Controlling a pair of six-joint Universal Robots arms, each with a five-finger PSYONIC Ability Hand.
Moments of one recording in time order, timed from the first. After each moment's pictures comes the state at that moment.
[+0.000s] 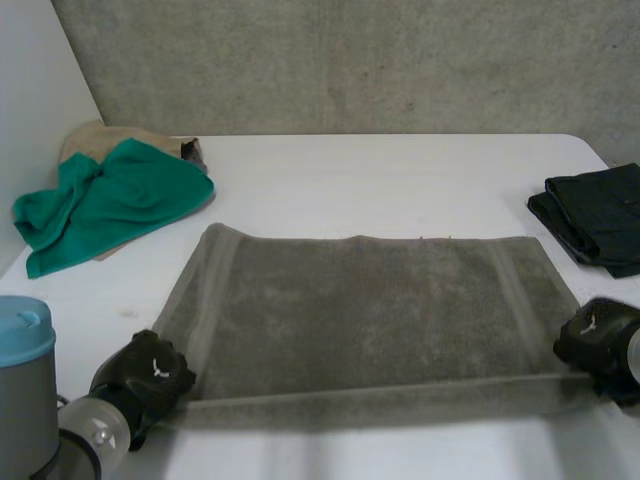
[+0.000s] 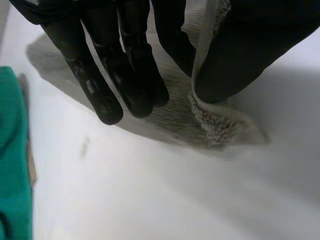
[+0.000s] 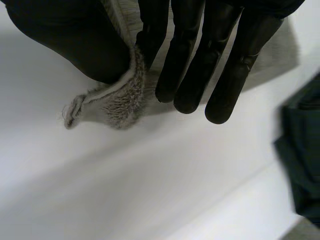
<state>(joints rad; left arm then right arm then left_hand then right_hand) 4.29 -1.67 -2.04 3.06 -1.65 4.10 1.63 -1.38 1.76 0.44 1.51 1.91 1.15 1.20 1.19 1.20 0.99 1.00 1.18 1.18 1.19 1.03</state>
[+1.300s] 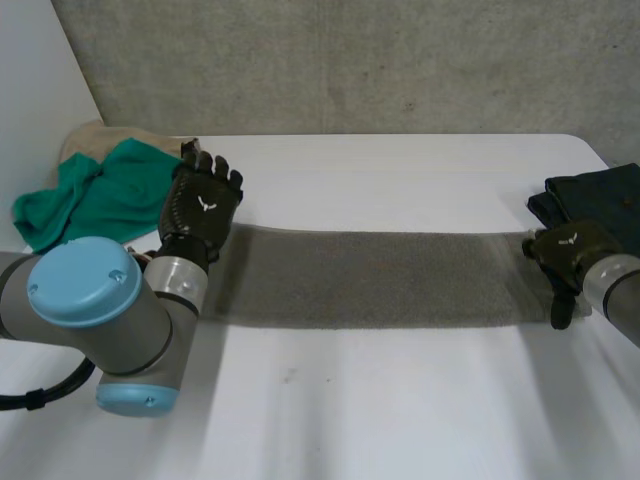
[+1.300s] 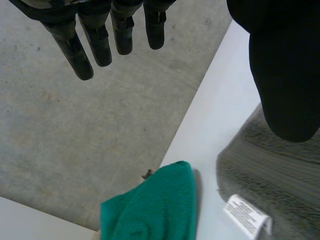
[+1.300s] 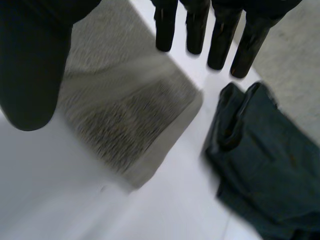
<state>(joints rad) 4.21 -2.03 -1.69 3.79 -1.70 3.94 1.66 -1.14 1.57 0.07 1.46 2.40 0.19 0.20 0.21 0.20 0.05 0.25 0.29 0.28 0.28 0.12</state>
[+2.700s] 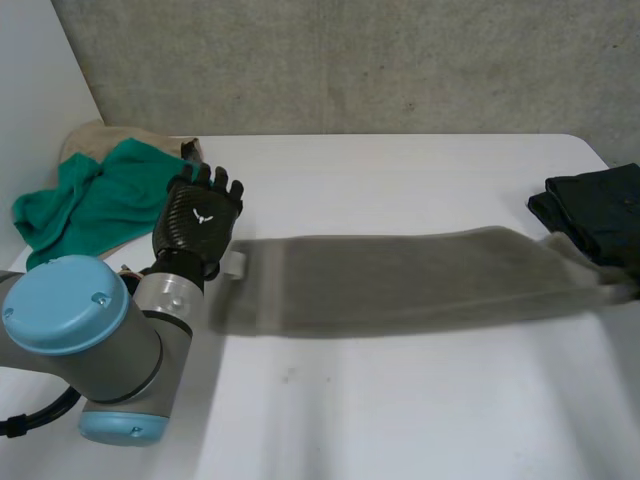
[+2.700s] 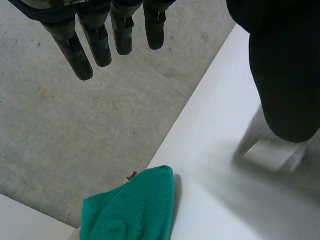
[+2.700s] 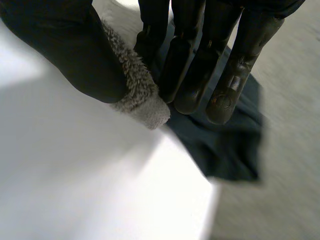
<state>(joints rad) 4.20 -1.95 -1.79 3.79 -1.69 3.84 1.31 -1.13 1.66 -0.13 1.28 2.19 0.19 0.20 0.21 0.20 0.05 0.97 1.18 1.18 1.19 0.97</state>
